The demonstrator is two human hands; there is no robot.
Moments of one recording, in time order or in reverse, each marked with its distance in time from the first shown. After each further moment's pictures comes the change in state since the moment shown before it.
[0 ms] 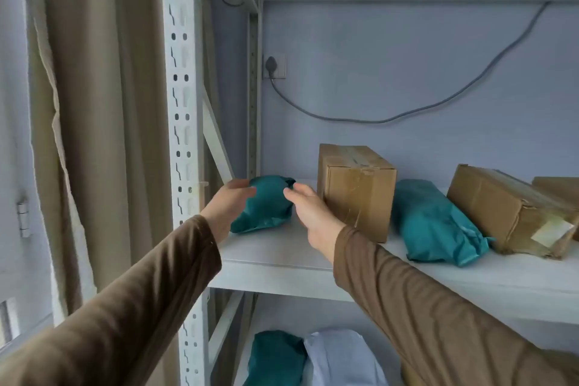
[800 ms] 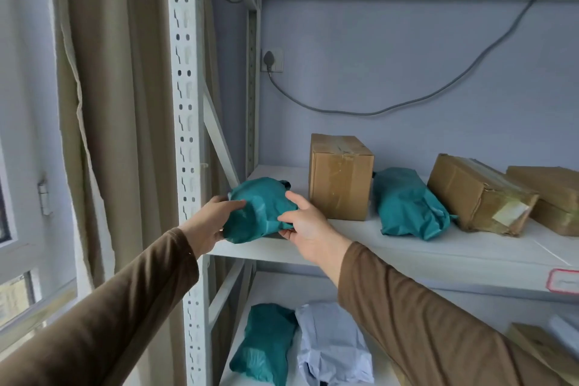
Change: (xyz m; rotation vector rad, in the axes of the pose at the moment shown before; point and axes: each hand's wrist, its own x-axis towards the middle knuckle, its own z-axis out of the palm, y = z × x) left_hand -0.089 -0.013 -0.009 -0.236 -0.043 -0.264; right_hand -0.100 0.008 -0.008 0.293 -0.062 0.101
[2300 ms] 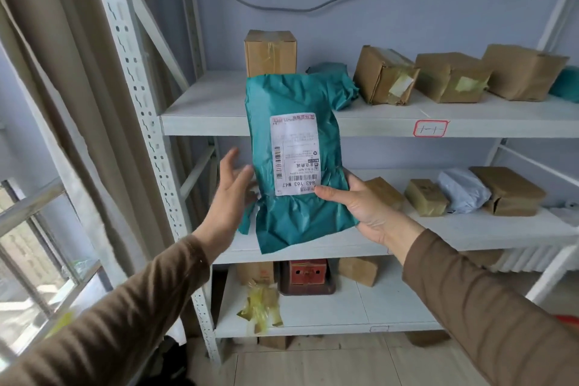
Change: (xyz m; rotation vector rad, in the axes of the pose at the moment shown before) left_hand -0.254 -0.144 0.085 0.077 -0.286 0.353; right_hand -0.288 0.059 -0.179 -0.075 -0.011 0.007
